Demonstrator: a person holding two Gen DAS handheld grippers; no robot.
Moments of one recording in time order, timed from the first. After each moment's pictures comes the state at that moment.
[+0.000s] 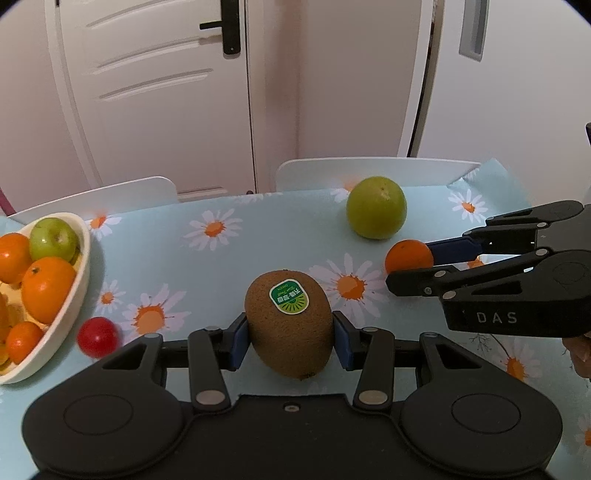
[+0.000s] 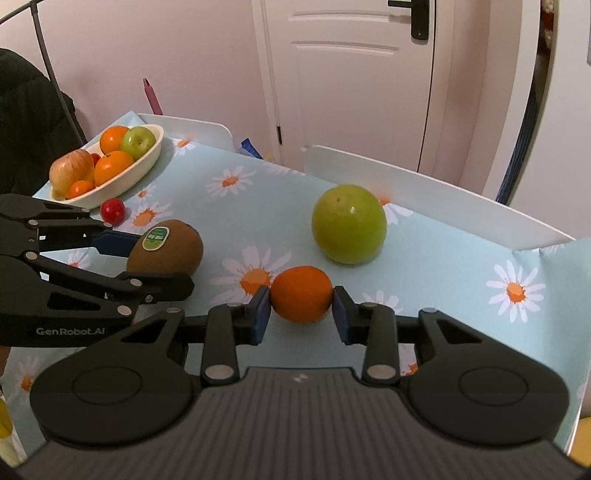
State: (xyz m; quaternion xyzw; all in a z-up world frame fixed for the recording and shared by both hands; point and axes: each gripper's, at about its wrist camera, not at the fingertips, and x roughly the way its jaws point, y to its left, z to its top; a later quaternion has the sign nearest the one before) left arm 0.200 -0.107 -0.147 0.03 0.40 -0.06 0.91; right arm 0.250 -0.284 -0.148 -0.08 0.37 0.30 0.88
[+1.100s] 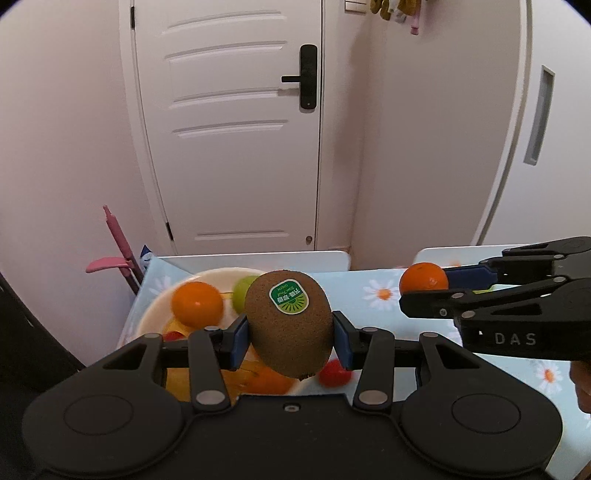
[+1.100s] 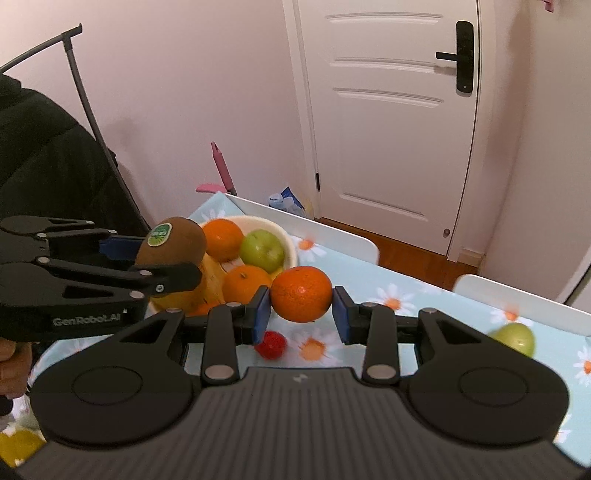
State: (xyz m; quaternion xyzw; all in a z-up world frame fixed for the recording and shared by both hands) left arm 0.163 0.071 -0.044 0.02 0.34 -0.02 0.94; right arm 0.210 -0.102 -0.049 -0.05 0.33 0.31 0.89
